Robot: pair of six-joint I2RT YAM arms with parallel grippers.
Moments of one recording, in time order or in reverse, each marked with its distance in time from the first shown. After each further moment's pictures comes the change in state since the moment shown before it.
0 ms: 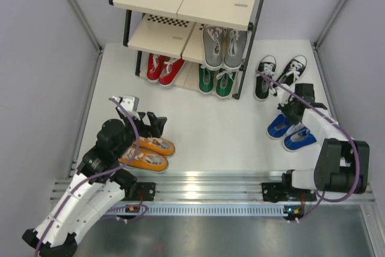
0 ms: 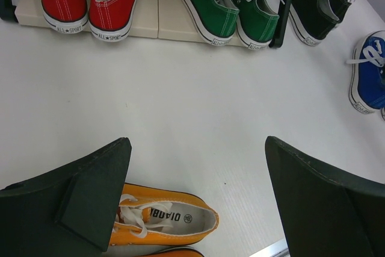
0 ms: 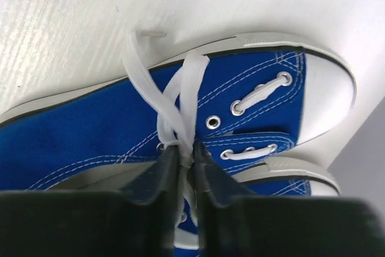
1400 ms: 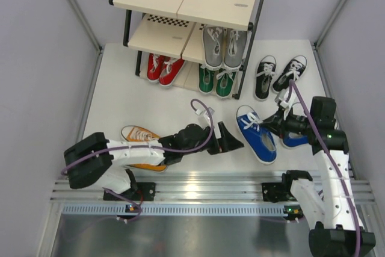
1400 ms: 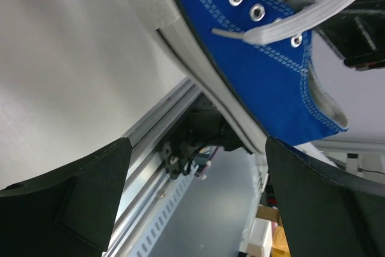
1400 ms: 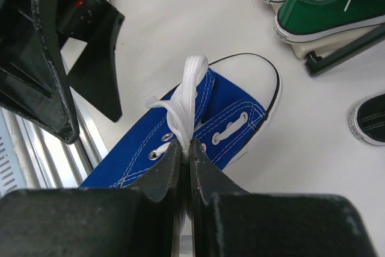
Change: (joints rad) left arm -0.585 0.933 -0.031 0.893 0.163 -0.896; right arm 0.008 -0.621 0.025 -0.330 -0.970 0.133
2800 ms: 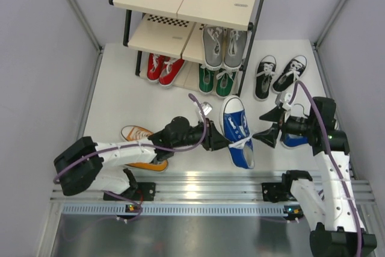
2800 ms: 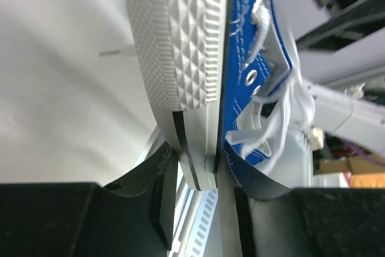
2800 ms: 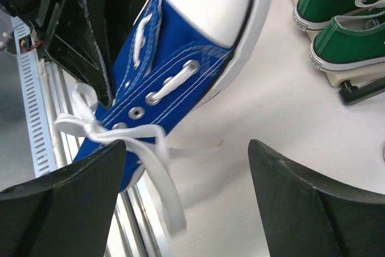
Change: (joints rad) left arm 0.107 -0.060 -0.040 0.150 0.241 0.332; right arm 0.011 -0.013 0.002 -0.023 -0.139 0.004
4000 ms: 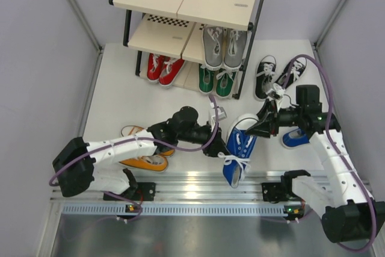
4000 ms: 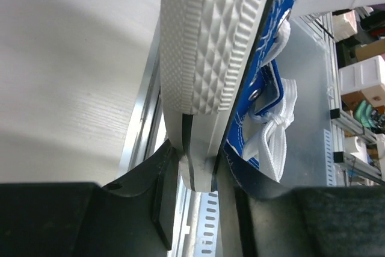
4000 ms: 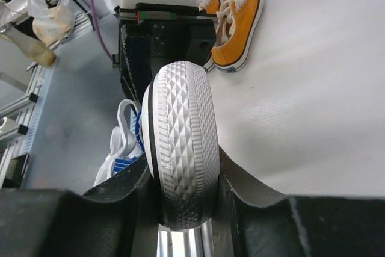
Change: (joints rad) left arm 0.023 -0.019 0.212 -0.453 0.338 0.375; right arm 0.168 0.227 0.087 0.027 -0.235 0.154
